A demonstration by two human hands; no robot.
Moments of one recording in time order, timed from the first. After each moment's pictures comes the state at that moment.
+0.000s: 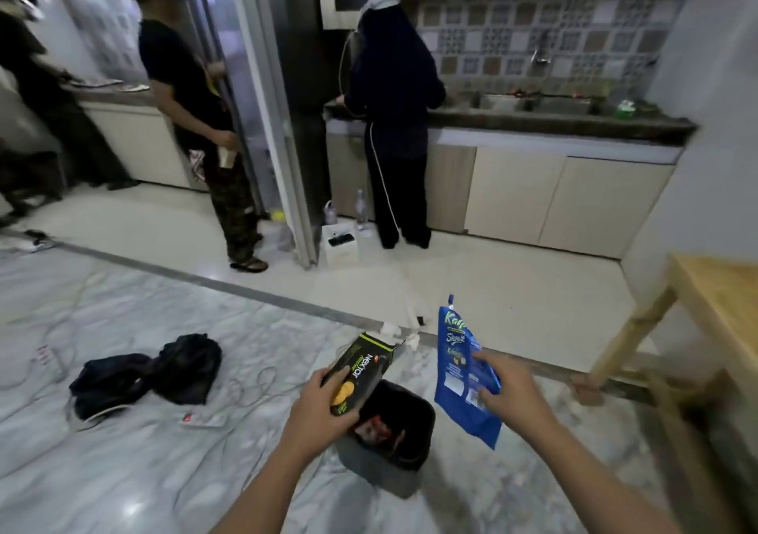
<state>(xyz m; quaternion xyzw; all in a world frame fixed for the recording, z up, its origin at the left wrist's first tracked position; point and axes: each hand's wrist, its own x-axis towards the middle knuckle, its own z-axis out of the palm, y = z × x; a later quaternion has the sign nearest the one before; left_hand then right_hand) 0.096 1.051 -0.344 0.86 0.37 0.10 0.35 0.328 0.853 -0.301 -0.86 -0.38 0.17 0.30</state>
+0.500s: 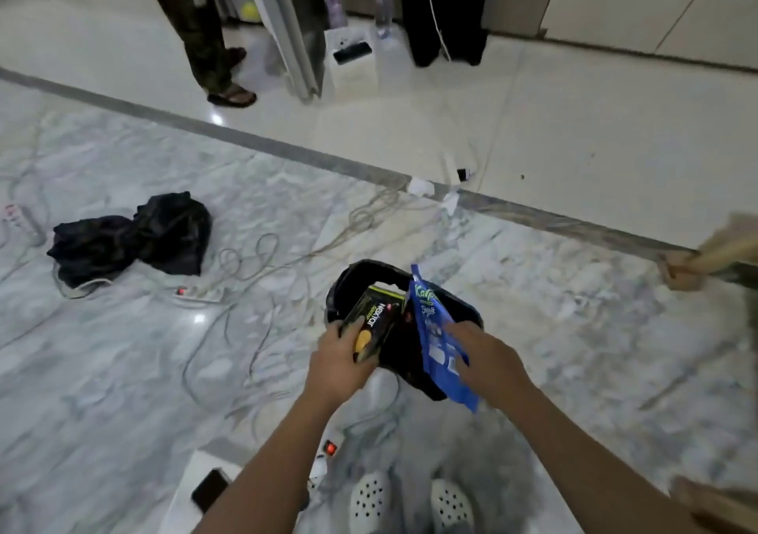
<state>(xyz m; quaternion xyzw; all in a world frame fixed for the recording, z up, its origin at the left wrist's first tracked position) 0.196 1.162 -0.624 0.80 0.49 -0.08 0.34 0.385 1.020 -0.609 -0.82 -0.46 0.33 0.09</state>
